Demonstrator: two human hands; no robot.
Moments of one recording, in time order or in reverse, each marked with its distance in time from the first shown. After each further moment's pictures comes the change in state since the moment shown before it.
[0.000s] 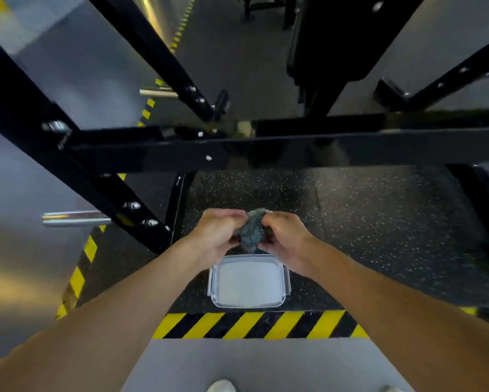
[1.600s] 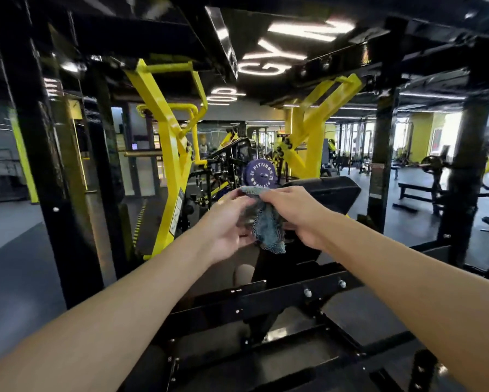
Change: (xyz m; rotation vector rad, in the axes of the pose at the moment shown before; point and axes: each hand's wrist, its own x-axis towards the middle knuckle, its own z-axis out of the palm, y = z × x) left_hand -0.485 0.586 -0.074 -0.138 -0.529 0.594; right_hand -0.555 -0.513 0.293 -0.372 0.443 -0.875
